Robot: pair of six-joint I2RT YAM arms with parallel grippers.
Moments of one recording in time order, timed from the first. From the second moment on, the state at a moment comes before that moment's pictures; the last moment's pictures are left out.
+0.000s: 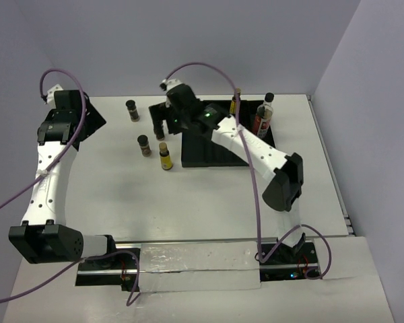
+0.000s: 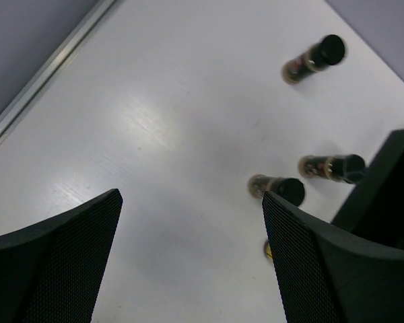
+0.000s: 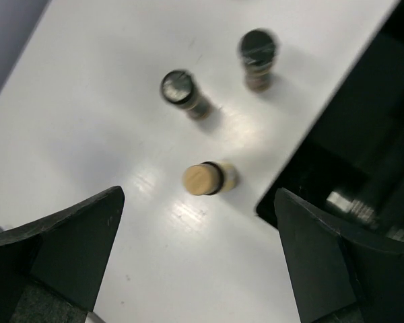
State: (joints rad) left arm 0.00 1.32 1.47 -0.86 -0.36 -0.56; right arm 0.82 1.97 2.06 -0.67 0.09 0.31
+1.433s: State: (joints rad) left arm 0.06 1.29 1.35 -0.86 -0.28 -0.56; right arm 0.91 2.22 2.07 -0.67 0.20 0.31
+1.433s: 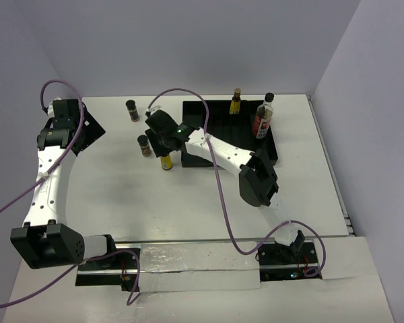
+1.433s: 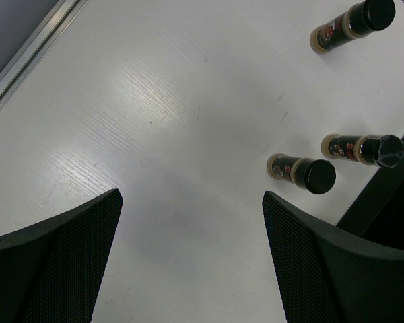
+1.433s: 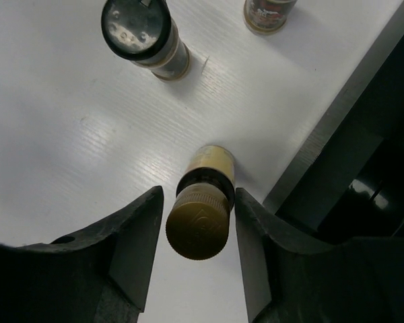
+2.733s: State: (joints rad) left arm 0.06 1.29 1.34 -0.86 -0.24 -0.56; right arm 0.46 2.21 2.39 -0.51 0.49 0.30
